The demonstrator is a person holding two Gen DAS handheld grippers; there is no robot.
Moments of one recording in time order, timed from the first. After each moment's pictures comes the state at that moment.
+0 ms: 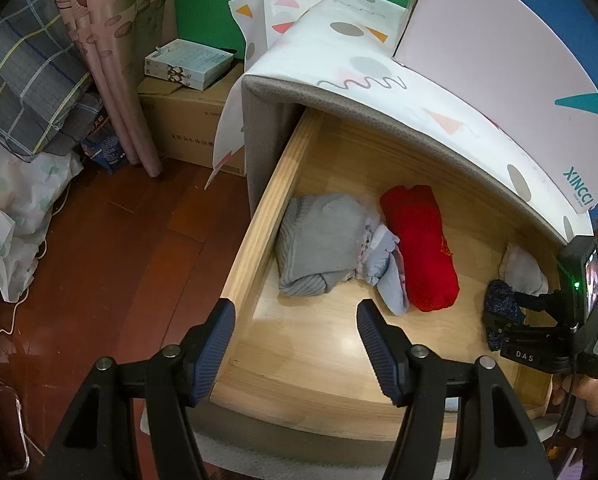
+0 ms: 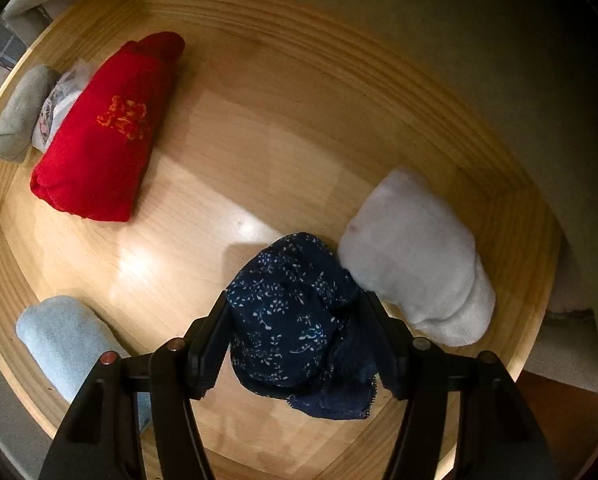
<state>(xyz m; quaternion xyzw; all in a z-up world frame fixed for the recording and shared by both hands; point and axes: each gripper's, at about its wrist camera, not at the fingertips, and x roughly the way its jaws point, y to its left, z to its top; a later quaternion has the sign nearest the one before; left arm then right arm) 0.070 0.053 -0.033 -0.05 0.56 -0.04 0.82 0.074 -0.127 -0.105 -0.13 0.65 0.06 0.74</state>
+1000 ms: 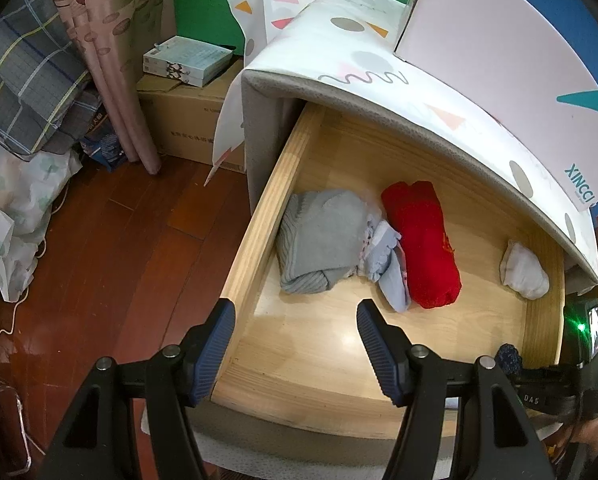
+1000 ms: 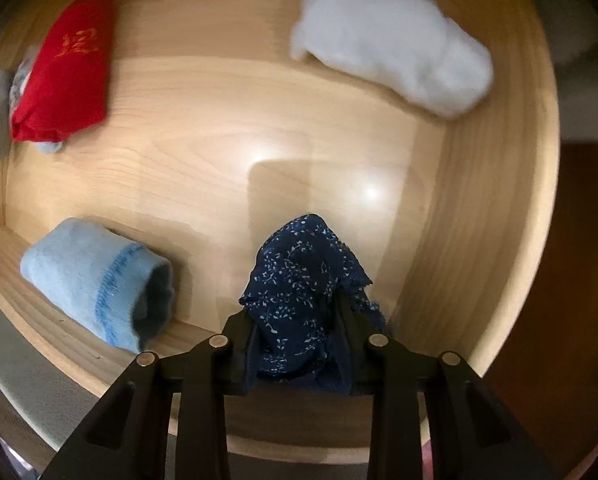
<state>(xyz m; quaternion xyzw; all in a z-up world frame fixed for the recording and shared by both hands) 0.069 0.055 -0.035 -0.05 0.57 -0.04 0.82 -0.013 -0.151 -0.119 0.03 0.76 -0.03 0.64</state>
